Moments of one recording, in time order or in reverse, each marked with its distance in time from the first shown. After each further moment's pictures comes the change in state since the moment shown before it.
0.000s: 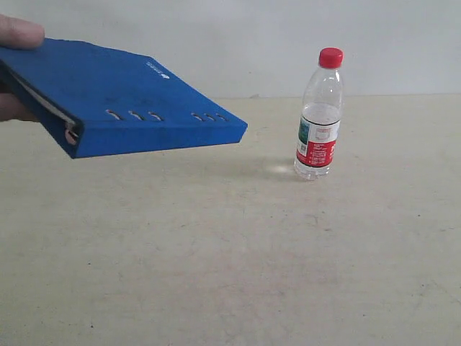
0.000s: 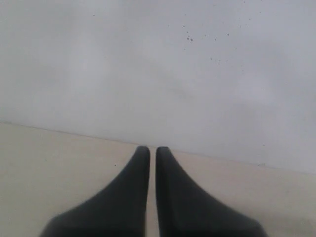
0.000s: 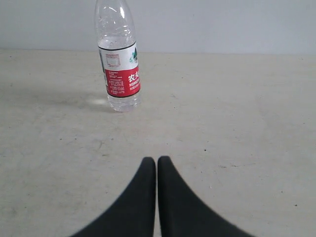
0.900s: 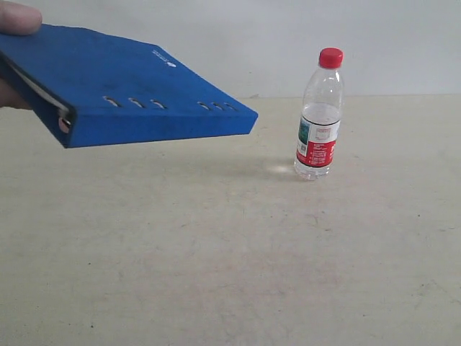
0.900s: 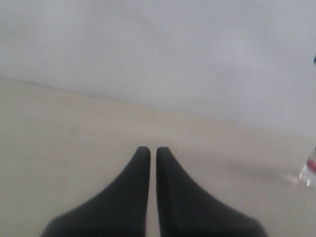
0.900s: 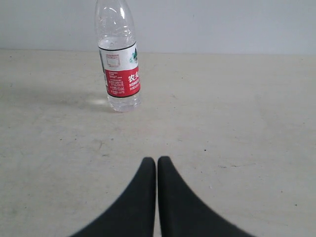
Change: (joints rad) left arm 0.000 0.000 0.000 1.227 0.244 -1.289; right arm 0.000 0.000 0.000 0.000 0.000 0.000
